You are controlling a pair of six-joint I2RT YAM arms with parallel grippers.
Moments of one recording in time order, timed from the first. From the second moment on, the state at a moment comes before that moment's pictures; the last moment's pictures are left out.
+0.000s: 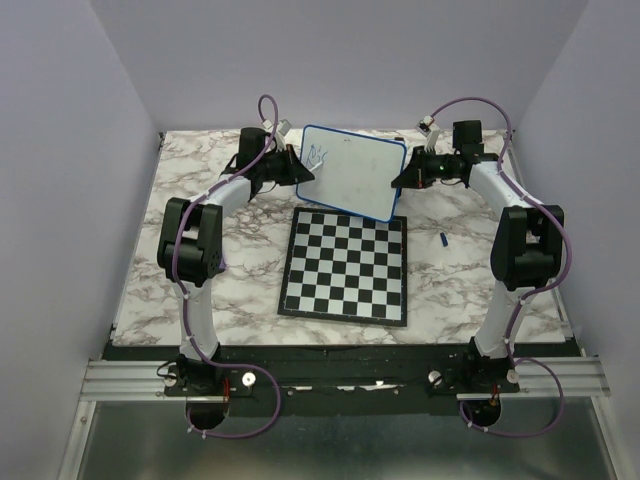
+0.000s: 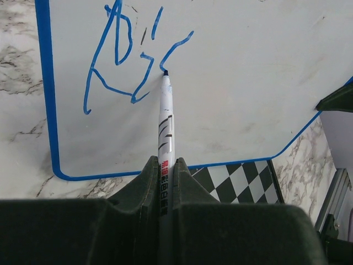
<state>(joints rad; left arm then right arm) -0.22 2.06 1.49 0.08 0.66 -0.44 0.06 1.96 1.55 -0.41 -0.92 -0.11</state>
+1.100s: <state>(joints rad) -0.22 2.06 1.47 -0.03 0.68 -0.38 0.06 1.96 1.55 -0.41 -0.92 -0.11</state>
